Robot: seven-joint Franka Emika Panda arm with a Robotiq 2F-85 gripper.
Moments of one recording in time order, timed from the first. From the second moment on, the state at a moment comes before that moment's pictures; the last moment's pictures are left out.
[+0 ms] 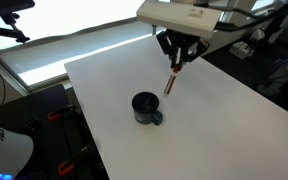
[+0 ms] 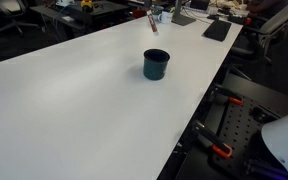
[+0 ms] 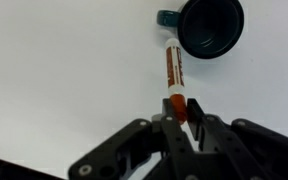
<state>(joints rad) -0.16 0.04 -0.06 -2.21 -0.02 2.33 -0.60</state>
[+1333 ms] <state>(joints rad) -0.18 0.31 -0.07 -1.97 0.15 2.32 -0.81</state>
